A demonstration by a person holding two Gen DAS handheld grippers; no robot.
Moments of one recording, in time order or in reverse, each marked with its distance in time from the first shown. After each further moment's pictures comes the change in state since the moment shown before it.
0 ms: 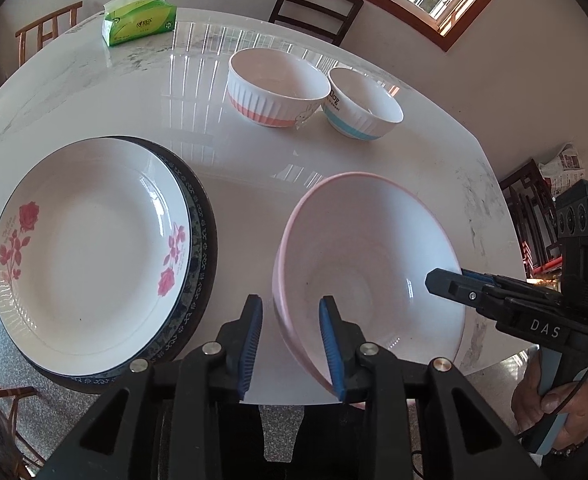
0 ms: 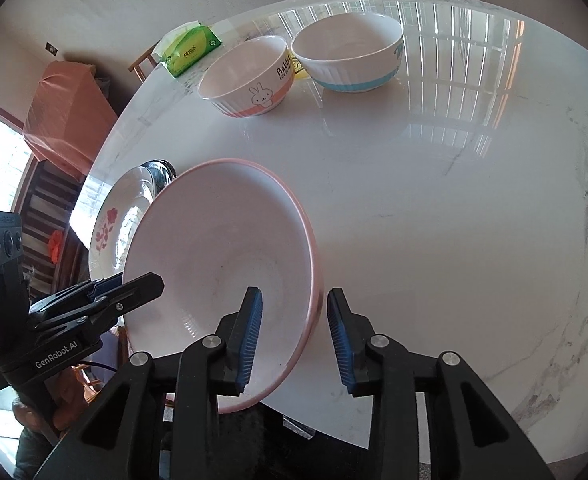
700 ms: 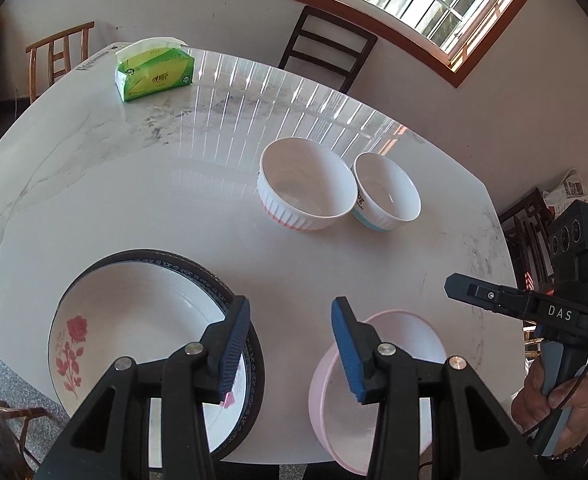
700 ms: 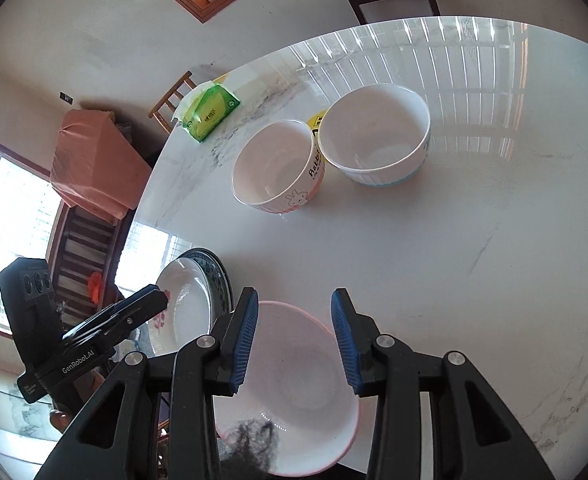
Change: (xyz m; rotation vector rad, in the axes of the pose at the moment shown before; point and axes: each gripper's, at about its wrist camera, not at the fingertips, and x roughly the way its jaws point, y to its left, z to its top) left arm -0.031 0.028 0.097 -0.024 -0.073 0.025; right arm -0.007 0.001 0.090 0.145 -0.029 0.172
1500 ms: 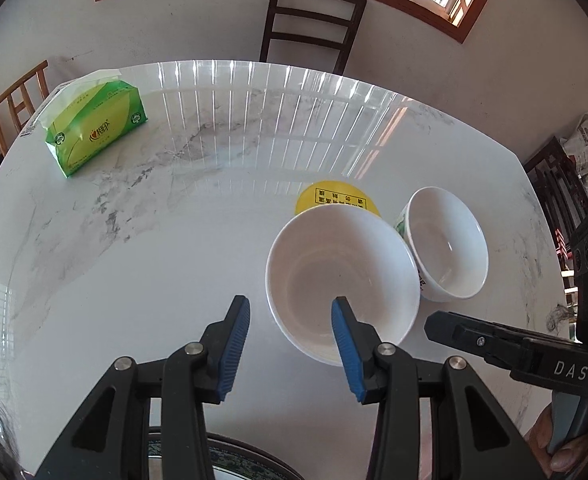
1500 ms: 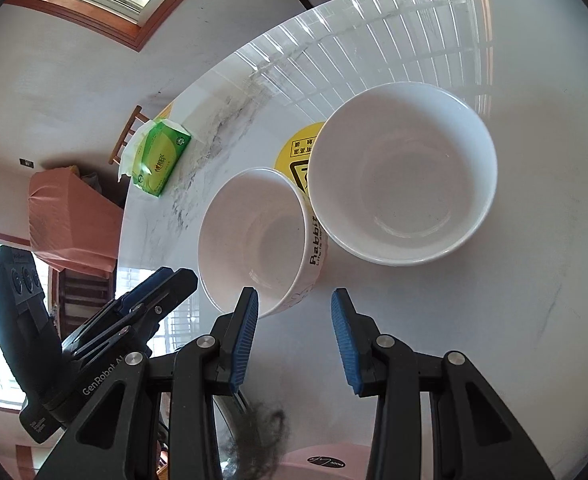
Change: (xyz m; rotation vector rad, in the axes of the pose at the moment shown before) left arm 0.108 -0.001 0.118 0.180 0.096 0.087; right arm 0.081 -0.005 0.069 0.230 -0.003 -0.048
